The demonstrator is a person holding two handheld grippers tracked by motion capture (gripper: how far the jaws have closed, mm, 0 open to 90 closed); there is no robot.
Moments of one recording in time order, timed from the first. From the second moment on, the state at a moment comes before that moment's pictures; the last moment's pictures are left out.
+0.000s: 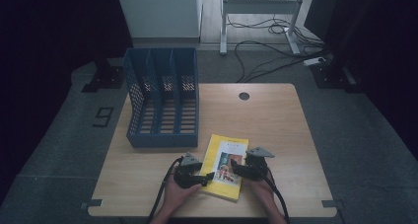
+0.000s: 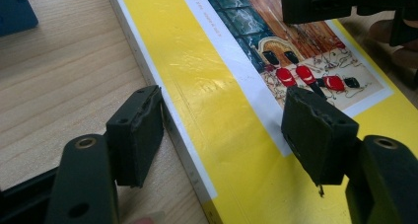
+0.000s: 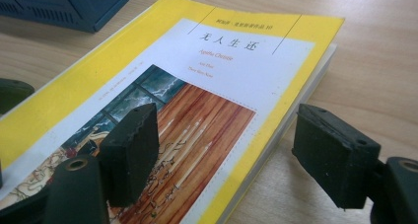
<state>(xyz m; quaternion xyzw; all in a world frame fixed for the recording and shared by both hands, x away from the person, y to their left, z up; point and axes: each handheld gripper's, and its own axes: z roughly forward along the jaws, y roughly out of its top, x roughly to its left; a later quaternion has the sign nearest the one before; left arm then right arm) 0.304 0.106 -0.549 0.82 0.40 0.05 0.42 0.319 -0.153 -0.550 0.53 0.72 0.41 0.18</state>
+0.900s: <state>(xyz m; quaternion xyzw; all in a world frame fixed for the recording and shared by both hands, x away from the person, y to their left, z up) 0.305 0.106 -0.549 0.82 0.40 0.05 0.42 0.307 -0.152 -0.525 0.49 0.71 0.49 0.14</state>
